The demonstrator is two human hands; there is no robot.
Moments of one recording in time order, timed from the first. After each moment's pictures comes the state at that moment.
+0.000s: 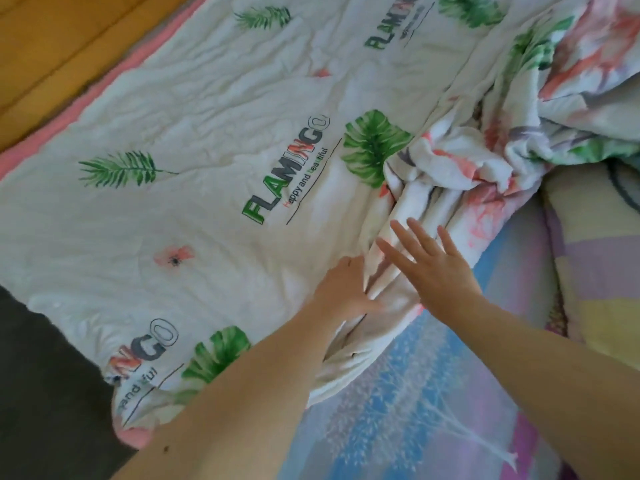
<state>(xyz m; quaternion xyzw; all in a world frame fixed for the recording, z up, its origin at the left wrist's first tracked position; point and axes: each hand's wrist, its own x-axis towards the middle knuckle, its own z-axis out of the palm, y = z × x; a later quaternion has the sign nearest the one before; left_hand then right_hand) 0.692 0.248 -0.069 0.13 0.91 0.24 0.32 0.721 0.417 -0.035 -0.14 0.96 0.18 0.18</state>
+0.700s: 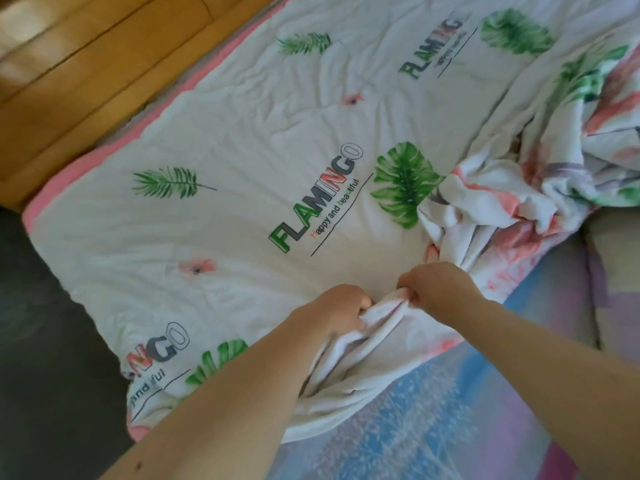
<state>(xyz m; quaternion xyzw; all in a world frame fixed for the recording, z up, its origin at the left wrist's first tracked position) 0.670 0.244 -0.057 0.16 0.89 0.13 0.41 0.660 0.428 -0.043 -0.22 0.95 0.02 0.23</state>
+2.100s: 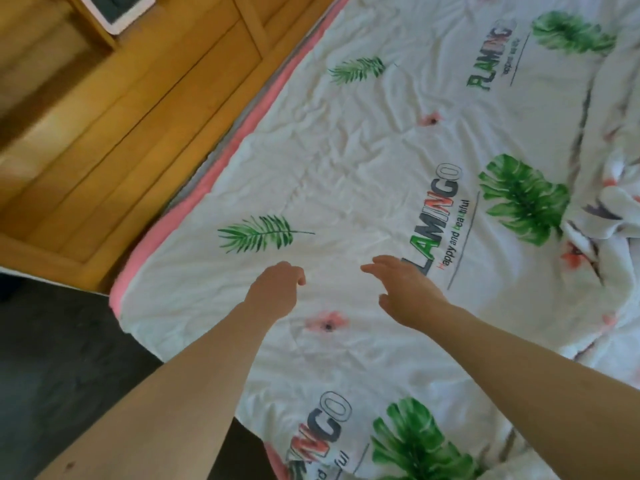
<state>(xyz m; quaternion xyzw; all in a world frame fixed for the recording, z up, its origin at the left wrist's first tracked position) 0.545 -0.100 -0.010 0.09 0.95 0.04 0.29 0.591 0.124 -0.008 -0.03 0.94 -0.23 0.25</state>
